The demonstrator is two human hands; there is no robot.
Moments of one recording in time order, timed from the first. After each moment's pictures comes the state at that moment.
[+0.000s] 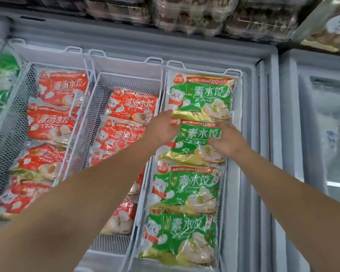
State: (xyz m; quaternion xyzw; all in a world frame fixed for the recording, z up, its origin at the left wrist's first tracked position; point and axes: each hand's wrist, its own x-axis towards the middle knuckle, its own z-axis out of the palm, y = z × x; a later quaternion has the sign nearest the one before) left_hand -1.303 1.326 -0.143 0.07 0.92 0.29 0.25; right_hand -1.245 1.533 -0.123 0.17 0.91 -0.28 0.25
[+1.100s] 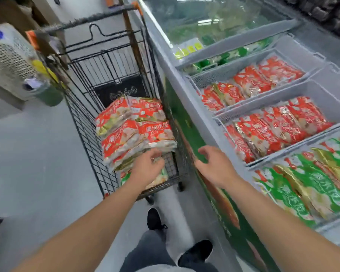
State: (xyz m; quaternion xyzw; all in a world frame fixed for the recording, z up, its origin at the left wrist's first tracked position) left_hand -0.657 1.076 -0.067 -0.51 0.75 0.43 -0.01; right_hand -0.830 1.211 -0.045 -0.38 0.84 -0.21 0.33
